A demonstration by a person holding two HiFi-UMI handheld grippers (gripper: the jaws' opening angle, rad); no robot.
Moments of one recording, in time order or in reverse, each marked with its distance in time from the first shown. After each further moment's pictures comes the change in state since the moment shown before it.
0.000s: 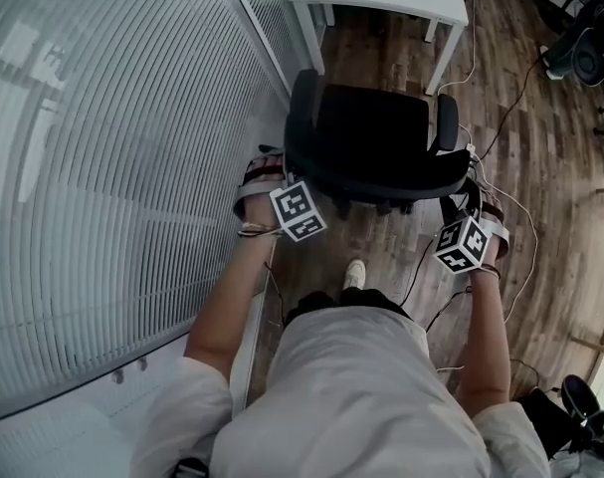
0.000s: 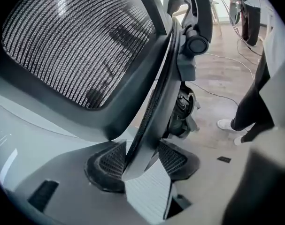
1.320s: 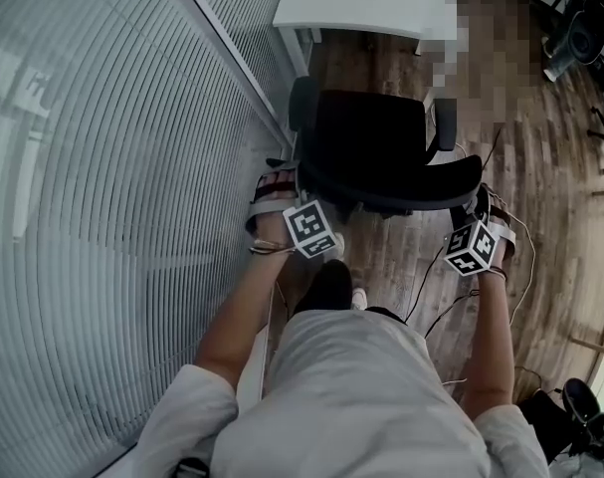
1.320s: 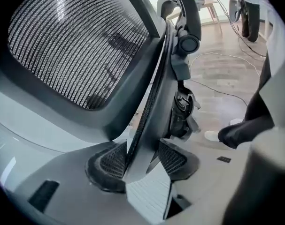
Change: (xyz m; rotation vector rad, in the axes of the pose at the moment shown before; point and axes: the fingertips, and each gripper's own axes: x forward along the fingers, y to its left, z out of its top) left arm 0.093 0.101 0.049 0.048 -0.048 0.025; right arm 0.100 -0.108 0.014 0.025 0.041 -0.037
